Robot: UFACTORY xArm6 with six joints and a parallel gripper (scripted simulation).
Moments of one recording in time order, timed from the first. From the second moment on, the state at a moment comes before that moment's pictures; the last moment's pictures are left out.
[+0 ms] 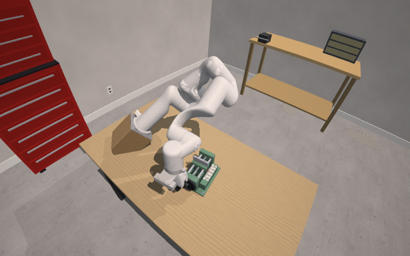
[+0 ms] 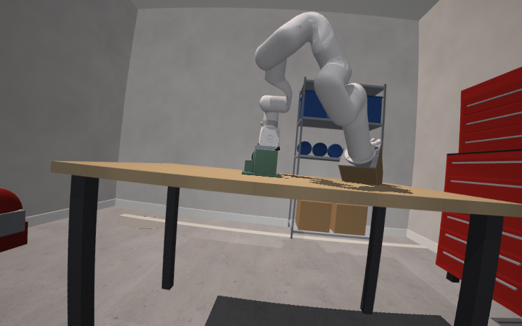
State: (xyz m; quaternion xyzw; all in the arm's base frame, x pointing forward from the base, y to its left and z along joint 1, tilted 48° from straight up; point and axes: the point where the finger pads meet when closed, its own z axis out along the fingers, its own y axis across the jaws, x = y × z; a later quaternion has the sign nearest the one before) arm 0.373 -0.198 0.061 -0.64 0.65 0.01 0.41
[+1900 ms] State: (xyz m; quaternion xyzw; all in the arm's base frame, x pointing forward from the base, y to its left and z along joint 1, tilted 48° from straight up) arm 0.425 -0.213 0.100 -0.64 0.65 0.01 0.41
